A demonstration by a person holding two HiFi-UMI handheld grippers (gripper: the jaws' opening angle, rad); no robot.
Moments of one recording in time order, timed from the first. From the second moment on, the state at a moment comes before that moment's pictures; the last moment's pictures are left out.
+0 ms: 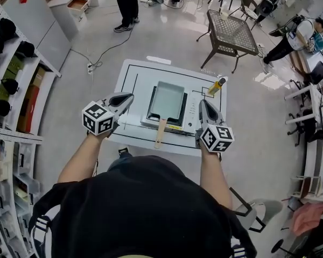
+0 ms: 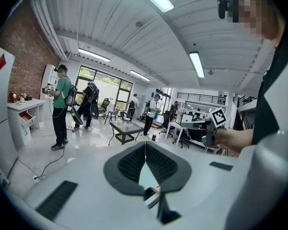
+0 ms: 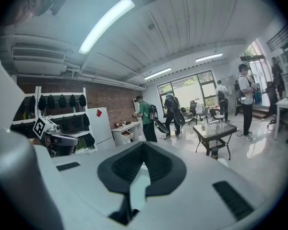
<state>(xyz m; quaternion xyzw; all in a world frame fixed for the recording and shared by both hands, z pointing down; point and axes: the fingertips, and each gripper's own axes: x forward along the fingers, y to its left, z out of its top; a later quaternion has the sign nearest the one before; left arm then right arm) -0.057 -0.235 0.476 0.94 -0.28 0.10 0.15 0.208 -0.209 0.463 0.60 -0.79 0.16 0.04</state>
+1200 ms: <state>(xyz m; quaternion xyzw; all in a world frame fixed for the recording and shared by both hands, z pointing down) -0.028 -0.222 0.559 0.92 -0.24 0.11 0.29 0.216 -0.191 0.599 0.55 -0.77 0.34 0.03</state>
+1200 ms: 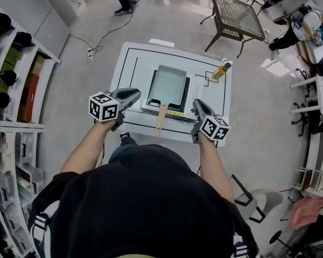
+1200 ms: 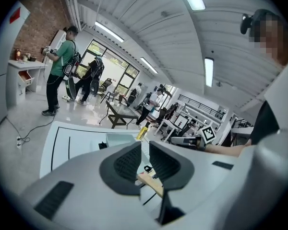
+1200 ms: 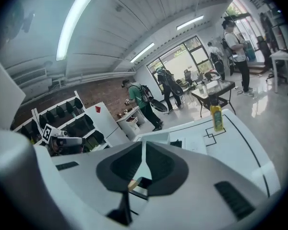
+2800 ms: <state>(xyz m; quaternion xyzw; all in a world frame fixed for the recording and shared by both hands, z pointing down) 0.052 -0.120 0.703 0.78 -0.04 0.10 0.62 0.101 -0.154 0.726 0.33 -0.73 0.59 -0.02</state>
